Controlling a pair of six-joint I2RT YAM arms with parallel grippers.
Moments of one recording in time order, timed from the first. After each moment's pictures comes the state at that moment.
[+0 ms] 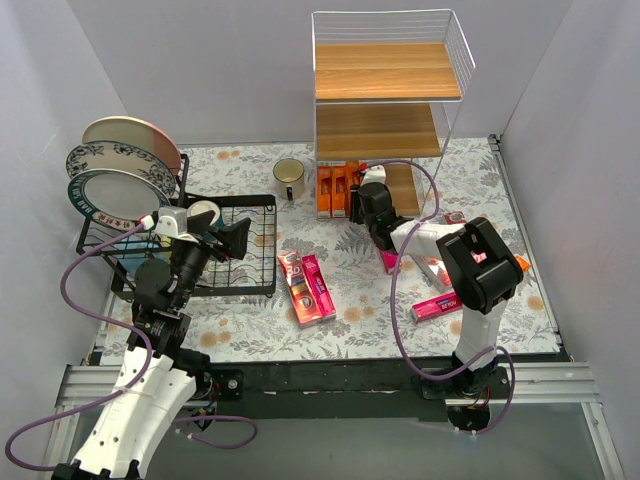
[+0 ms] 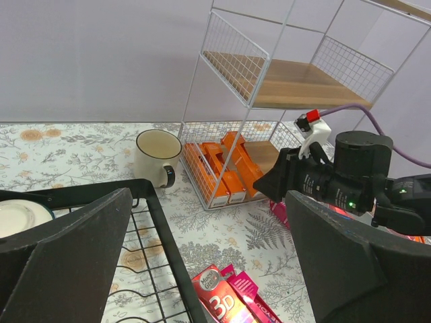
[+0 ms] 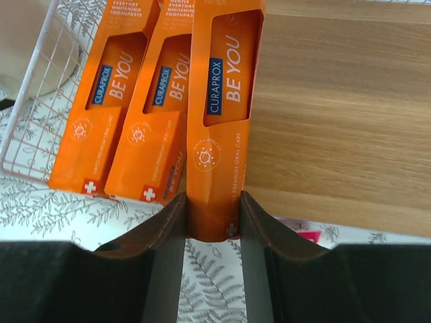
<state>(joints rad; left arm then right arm) -0.26 0.50 0.53 0.15 0.10 -0.31 0.58 1.87 1.03 0.38 0.30 0.24</state>
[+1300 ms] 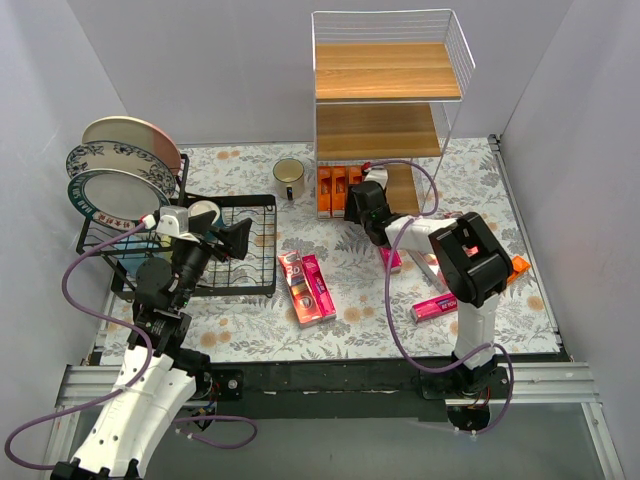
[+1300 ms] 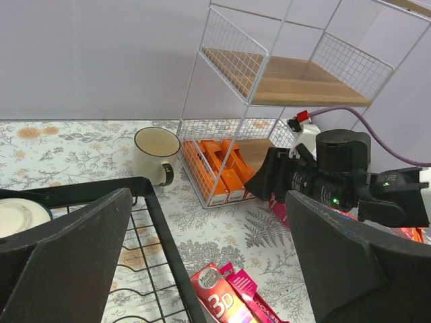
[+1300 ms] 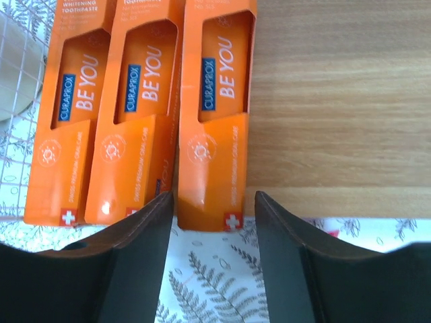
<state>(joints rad) -0.27 0.51 0.53 0.15 0.10 -0.31 0.58 1.97 1.14 0.29 0.36 0.40</state>
